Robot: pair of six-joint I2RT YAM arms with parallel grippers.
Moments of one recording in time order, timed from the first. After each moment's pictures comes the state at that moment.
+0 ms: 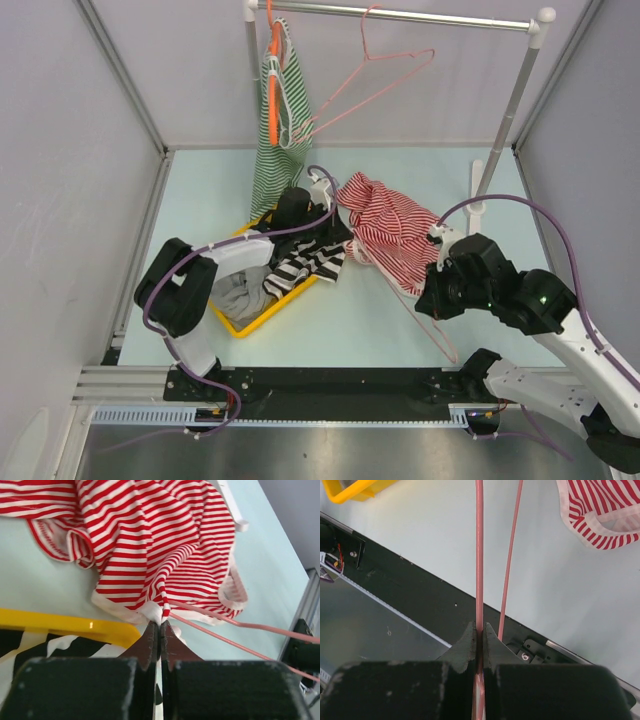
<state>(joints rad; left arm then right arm) -0.59 1.73 1.02 0.25 0.42 -0.42 0.77 0.80 1.13 -1.17 -0.07 0.46</state>
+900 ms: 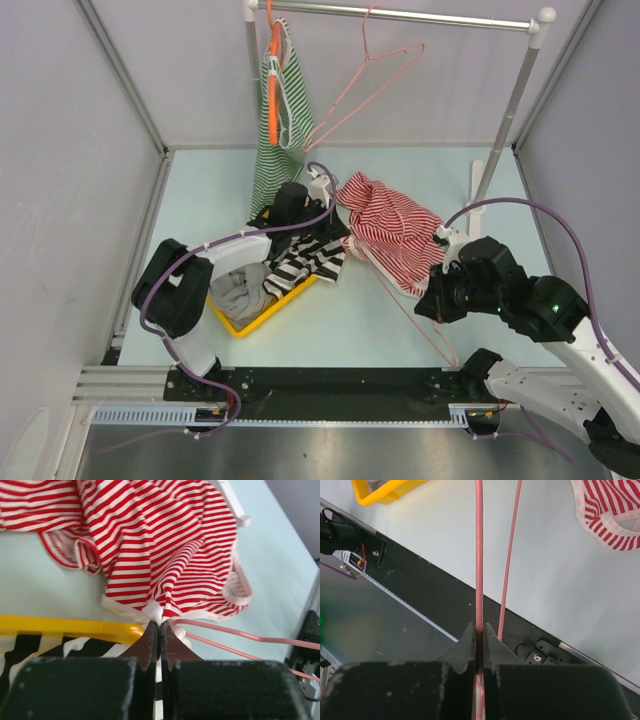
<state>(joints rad) -0.57 1.72 1.05 0.19 0.44 -0.33 0.77 0.76 1.13 -1.16 -0.12 0.49</state>
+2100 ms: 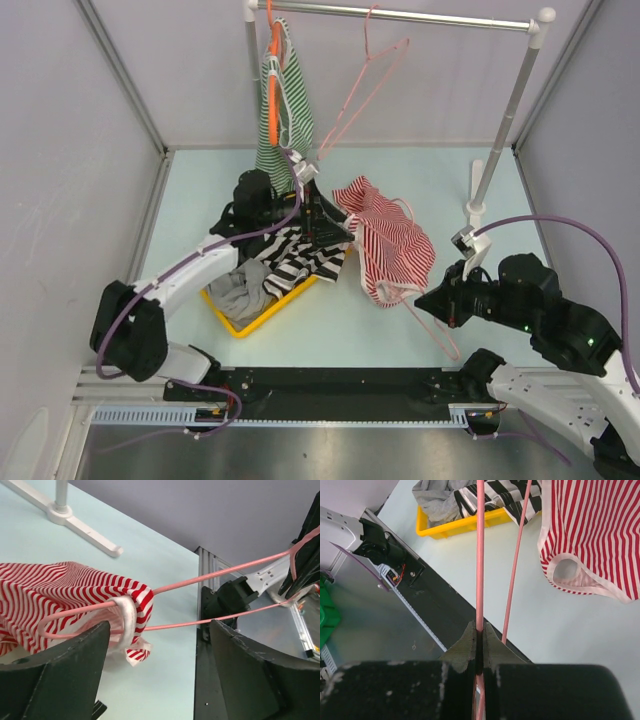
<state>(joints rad) -0.53 1.45 1.00 0.35 0.95 -0.42 0.77 0.58 1.09 -0.97 -0.19 0.39</state>
